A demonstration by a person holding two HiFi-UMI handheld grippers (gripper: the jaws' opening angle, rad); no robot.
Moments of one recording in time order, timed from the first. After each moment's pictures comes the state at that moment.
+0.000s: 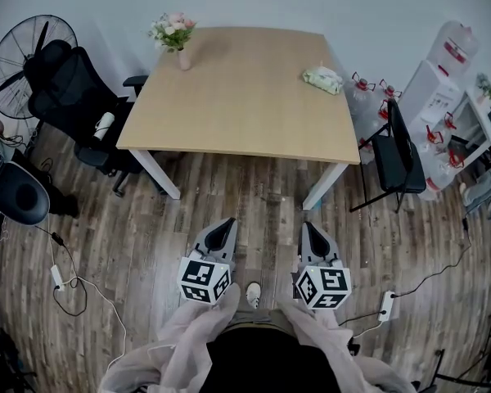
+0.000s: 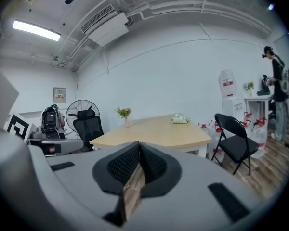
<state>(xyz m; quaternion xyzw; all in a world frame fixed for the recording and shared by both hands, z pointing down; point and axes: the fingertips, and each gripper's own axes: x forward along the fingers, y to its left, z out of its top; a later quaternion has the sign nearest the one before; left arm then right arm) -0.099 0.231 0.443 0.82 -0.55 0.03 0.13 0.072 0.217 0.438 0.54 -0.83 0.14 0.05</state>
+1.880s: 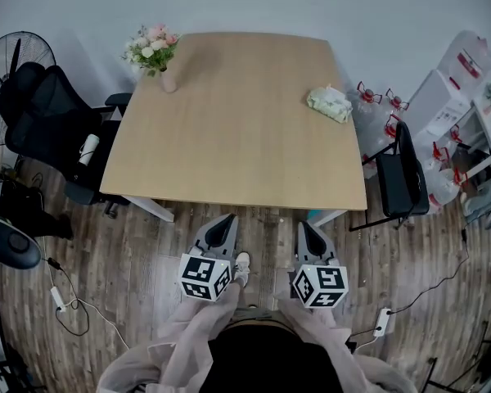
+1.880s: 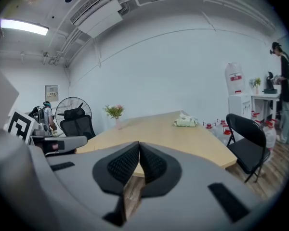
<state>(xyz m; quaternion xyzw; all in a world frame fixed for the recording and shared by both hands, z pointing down) -0.122 0.011 0.436 0.83 -0.54 0.04 0.15 0.041 0.009 0.437 0.54 -0.82 0.17 0.07</state>
